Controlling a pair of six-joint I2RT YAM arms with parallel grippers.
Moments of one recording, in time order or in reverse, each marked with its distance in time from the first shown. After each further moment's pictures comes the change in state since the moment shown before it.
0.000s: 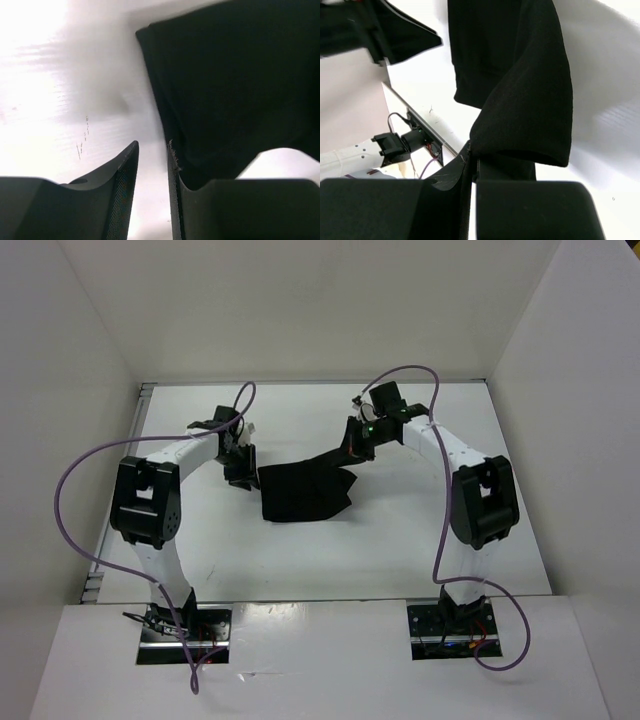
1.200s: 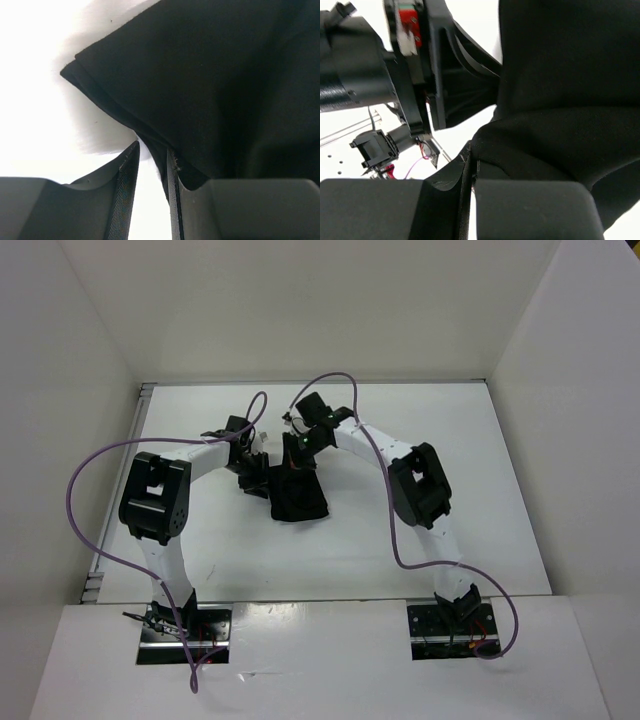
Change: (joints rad) left arm -0.056 0.059 -0.087 0.143 0.123 -0.075; right arm 0.274 0.412 0.431 -0.070 0.009 -0.004
